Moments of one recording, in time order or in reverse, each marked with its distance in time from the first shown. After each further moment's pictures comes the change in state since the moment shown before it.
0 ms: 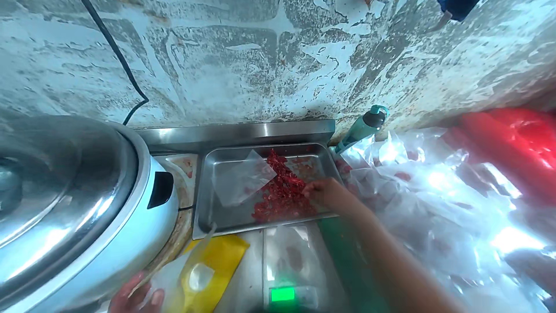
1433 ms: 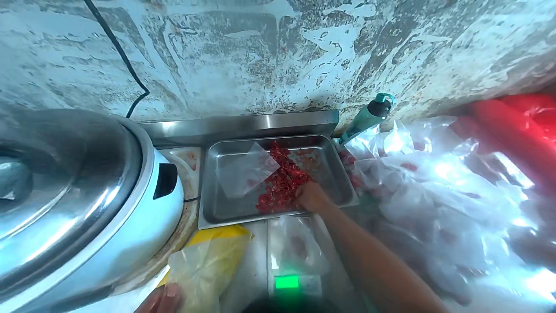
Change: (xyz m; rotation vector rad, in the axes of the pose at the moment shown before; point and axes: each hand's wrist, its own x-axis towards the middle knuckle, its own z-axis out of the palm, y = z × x) left_hand -0.013 -0.007 -0.004 0.308 -0.200 0.154; right_hand 0.045 0.023 0.073 -0.359 -0.060 0.329
